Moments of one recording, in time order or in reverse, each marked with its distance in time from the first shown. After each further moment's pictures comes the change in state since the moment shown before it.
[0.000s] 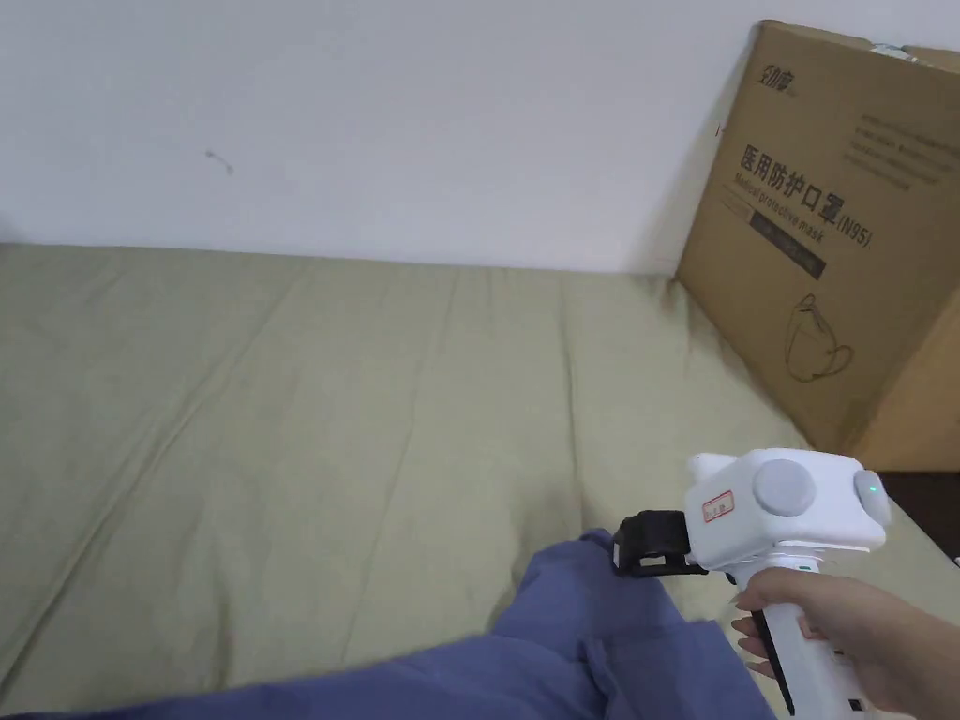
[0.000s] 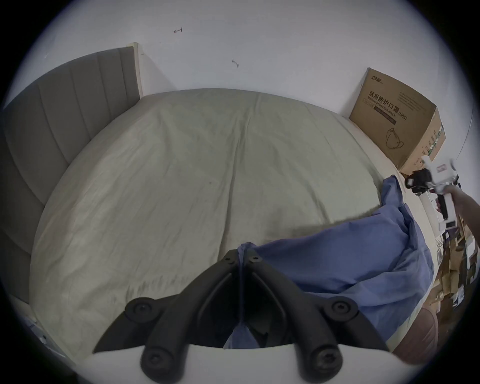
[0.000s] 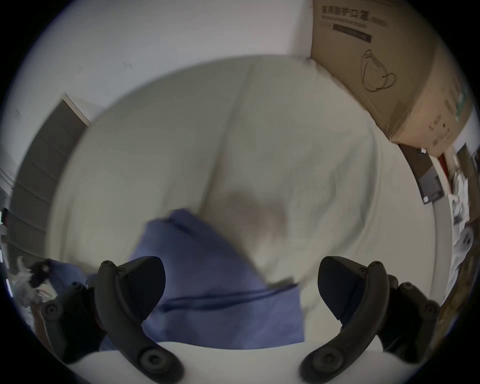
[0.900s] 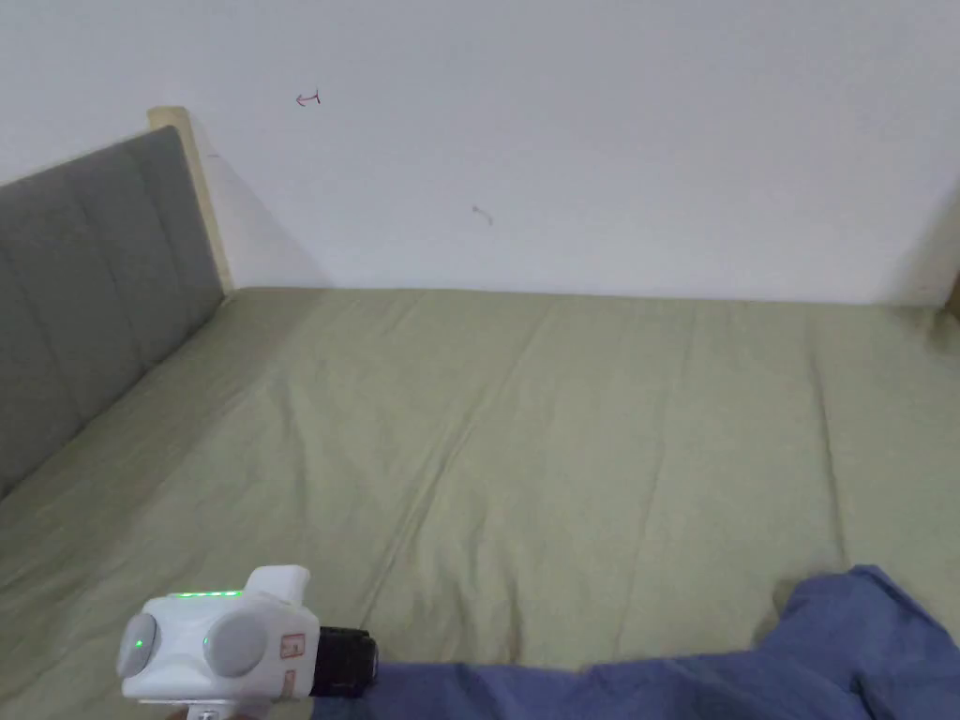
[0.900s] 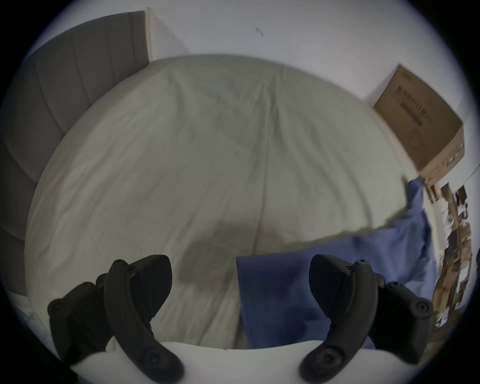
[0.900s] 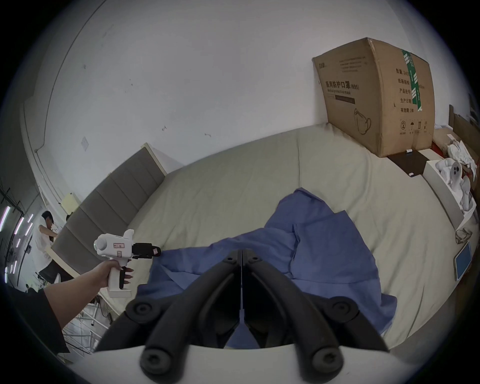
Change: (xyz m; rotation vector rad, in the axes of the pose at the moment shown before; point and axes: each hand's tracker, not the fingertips) left arm -0.037 0.009 -0.087 -0.215 0.054 0.085; right arm -0.110 -0.245 0.218 0.515 0.295 -0.060
